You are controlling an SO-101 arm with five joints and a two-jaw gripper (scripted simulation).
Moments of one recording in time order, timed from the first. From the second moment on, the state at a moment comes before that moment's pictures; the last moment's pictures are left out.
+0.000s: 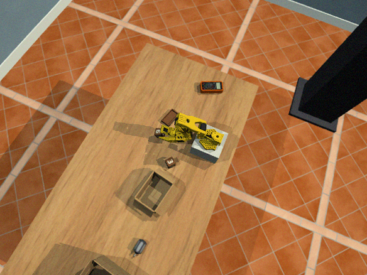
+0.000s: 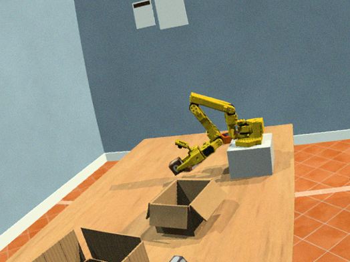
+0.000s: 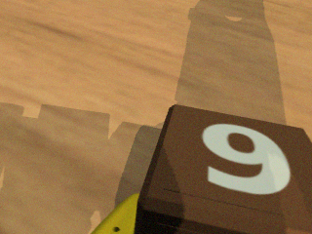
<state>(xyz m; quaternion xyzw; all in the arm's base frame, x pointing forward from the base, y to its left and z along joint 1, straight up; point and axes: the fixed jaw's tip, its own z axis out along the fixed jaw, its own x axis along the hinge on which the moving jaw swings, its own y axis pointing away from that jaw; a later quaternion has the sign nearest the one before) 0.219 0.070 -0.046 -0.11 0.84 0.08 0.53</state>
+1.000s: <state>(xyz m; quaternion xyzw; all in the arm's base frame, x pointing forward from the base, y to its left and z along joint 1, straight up) 0.220 0.070 -0.056 -0.11 0.84 0.08 0.53</state>
